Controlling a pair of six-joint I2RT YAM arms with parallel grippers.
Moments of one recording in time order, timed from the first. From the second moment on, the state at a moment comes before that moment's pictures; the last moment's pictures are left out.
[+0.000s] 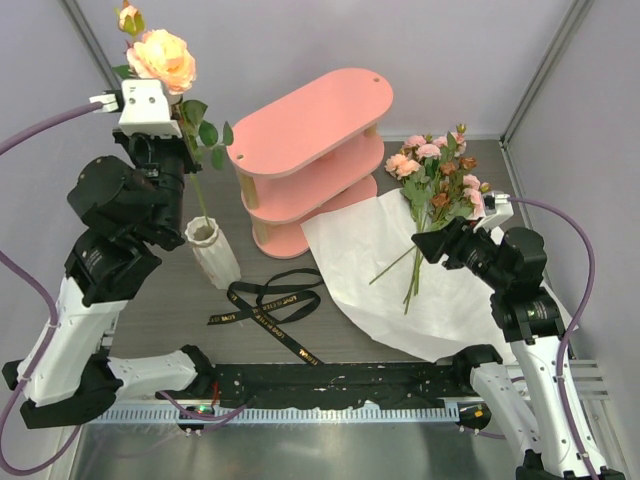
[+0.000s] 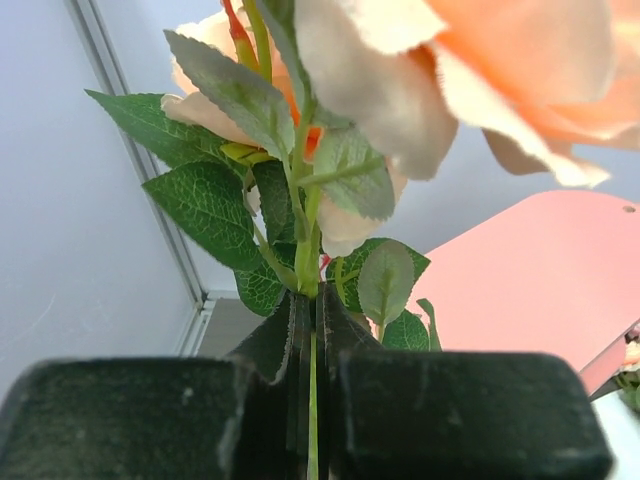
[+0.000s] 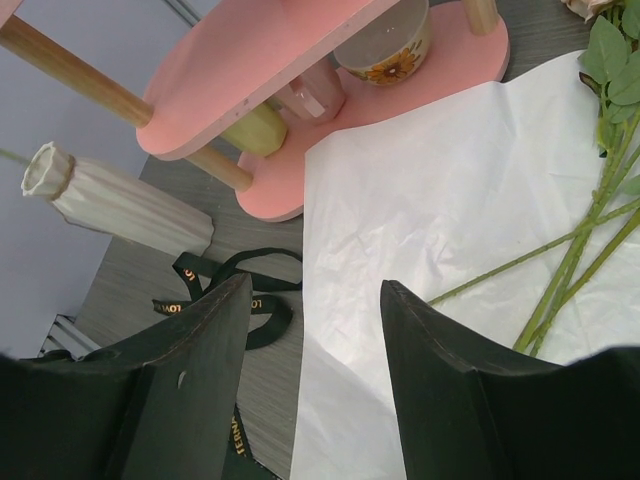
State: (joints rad) left arm -0.84 1.11 1.77 -0.37 -0.90 0.29; right arm 0.11 0.60 0.78 -0.43 -0.42 0.47
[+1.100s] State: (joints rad) left arm -0.79 0.97 1.27 -0.16 -1.05 0.24; right arm 0.11 0.61 0.75 -0.43 -0.42 0.47
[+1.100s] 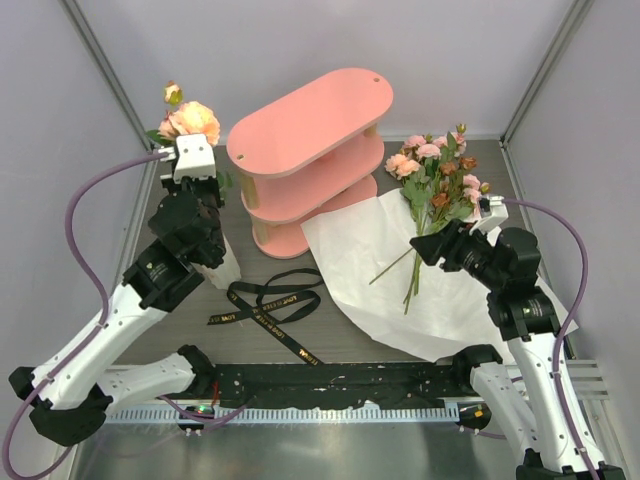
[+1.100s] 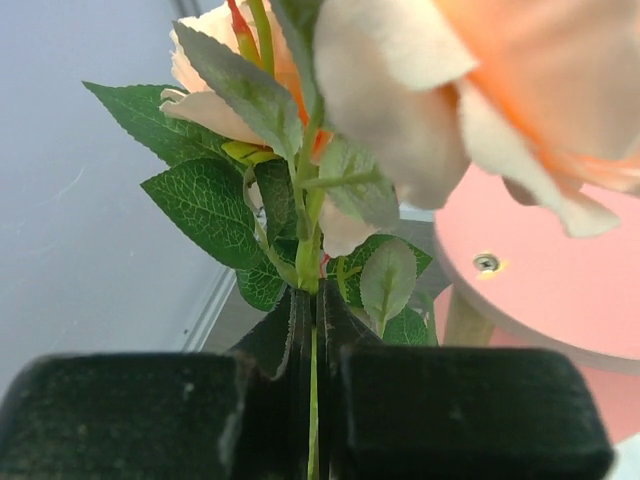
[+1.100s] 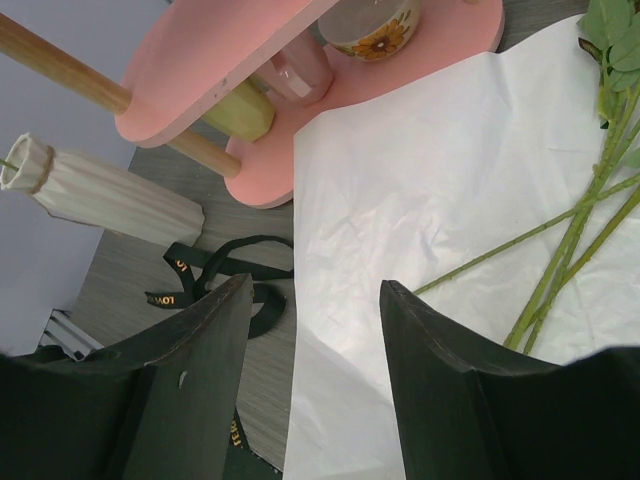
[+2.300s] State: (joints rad) left arm -0.62 0.74 1.21 -0.41 -0.66 -0.21; right arm 0.11 0.87 0.73 -0.48 -0.22 0.54
